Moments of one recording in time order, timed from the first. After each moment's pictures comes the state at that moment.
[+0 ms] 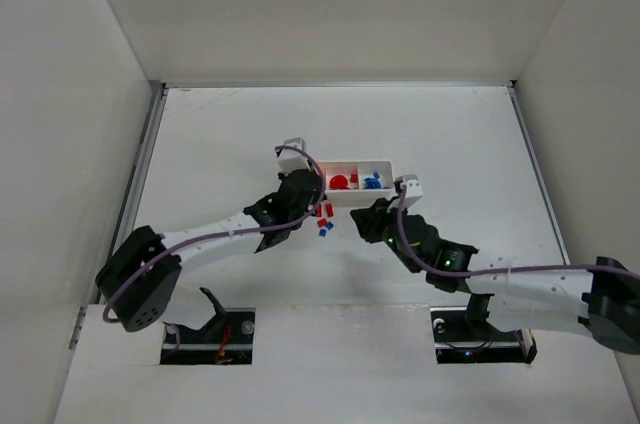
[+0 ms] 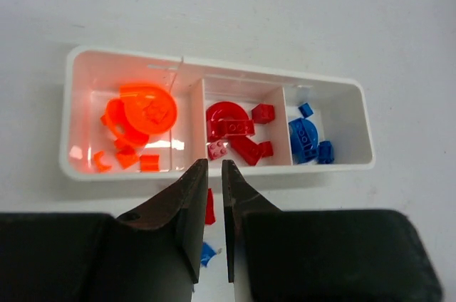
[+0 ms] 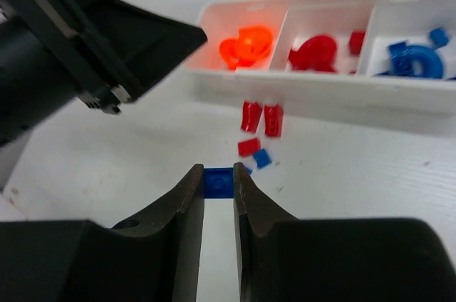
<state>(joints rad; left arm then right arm) -0.85 1.31 0.68 0.20 -0.56 -0.69 1.12 1.08 0.49 0.31 0.57 0.66</state>
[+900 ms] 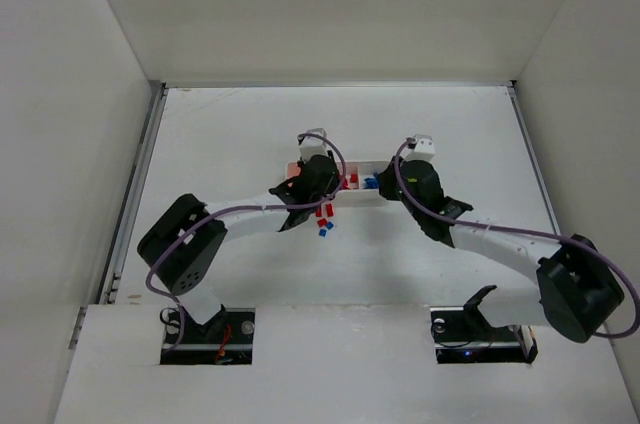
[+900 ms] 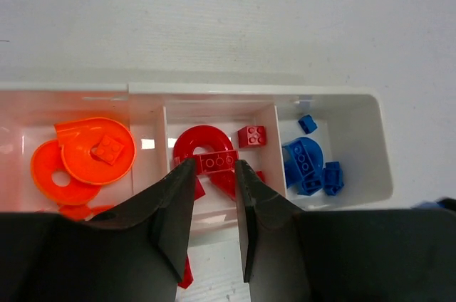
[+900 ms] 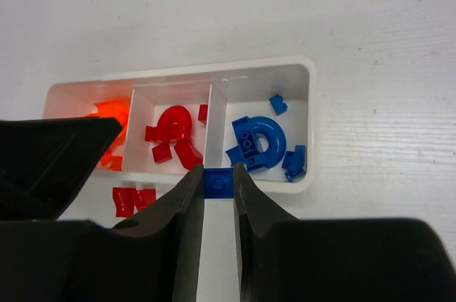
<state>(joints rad) -0.80 1.67 0.90 0.26 -0.45 -0.64 0.64 1.26 0.64 0.20 0.35 0.56</state>
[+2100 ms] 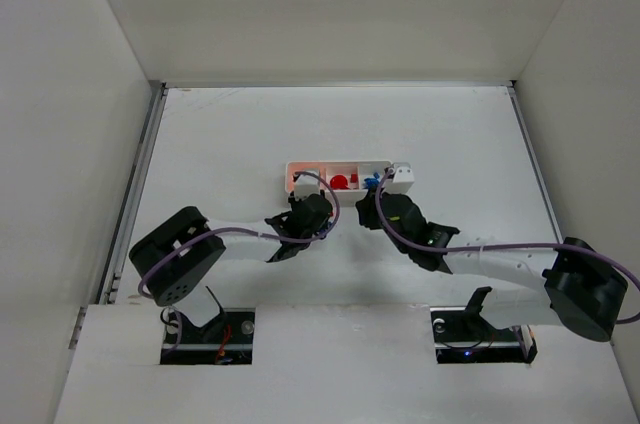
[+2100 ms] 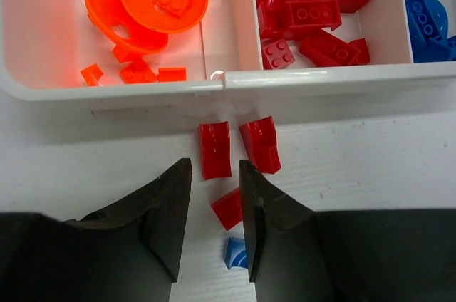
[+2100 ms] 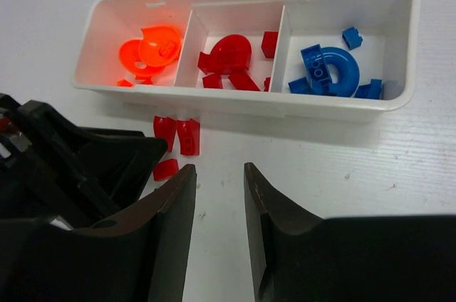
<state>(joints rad) -0.92 1.56 0.60 0.27 -0.56 -0.65 0.92 1.24 0.56 0.25 0.51 0.60</state>
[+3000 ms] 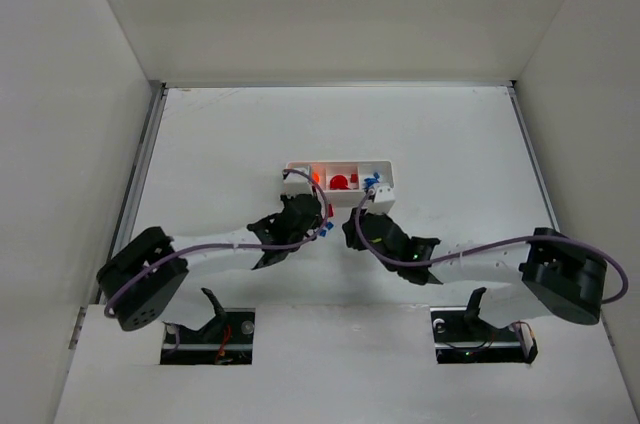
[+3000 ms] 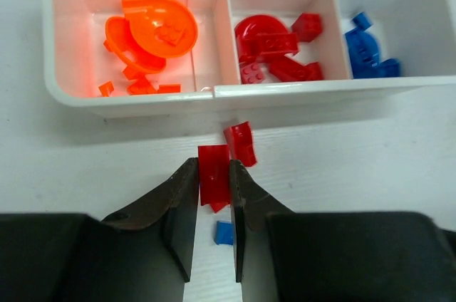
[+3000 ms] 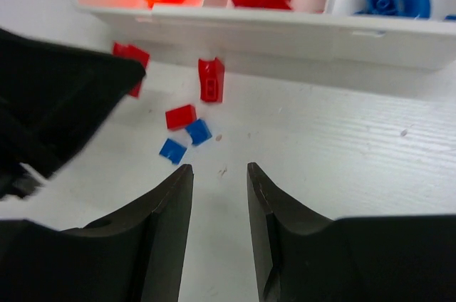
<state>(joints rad) -0.92 1.40 0.56 0.26 -0.56 -0.64 1.07 1.34 0.52 0.30 0.56 0.66</state>
